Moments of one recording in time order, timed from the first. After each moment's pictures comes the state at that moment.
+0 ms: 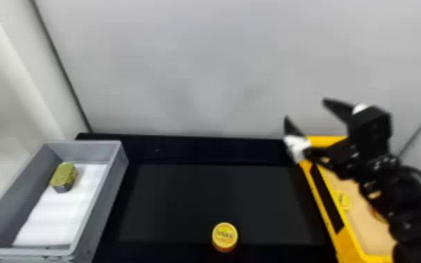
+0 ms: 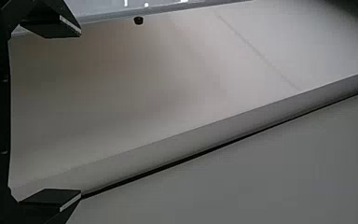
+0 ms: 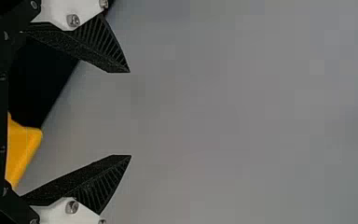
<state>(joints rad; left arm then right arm) 0.09 0.00 0.42 -2.22 -0.32 0.26 0.10 0.14 -0.28 0.09 -2.18 0.18 0.61 0.19</state>
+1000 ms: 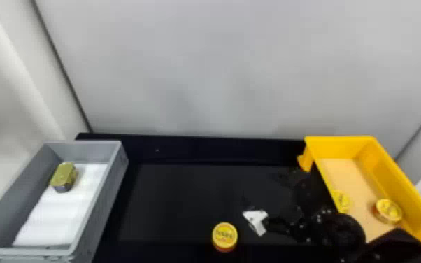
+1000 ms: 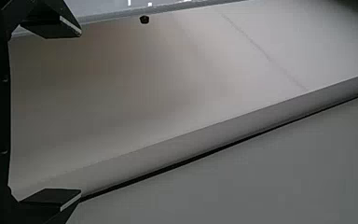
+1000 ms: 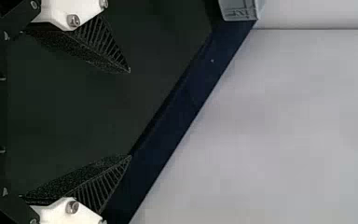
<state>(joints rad) 0.08 0.00 0.42 -2.20 -0.32 0.25 0.10 0.18 -0.36 0.31 -2.04 0.12 0.71 0.24</state>
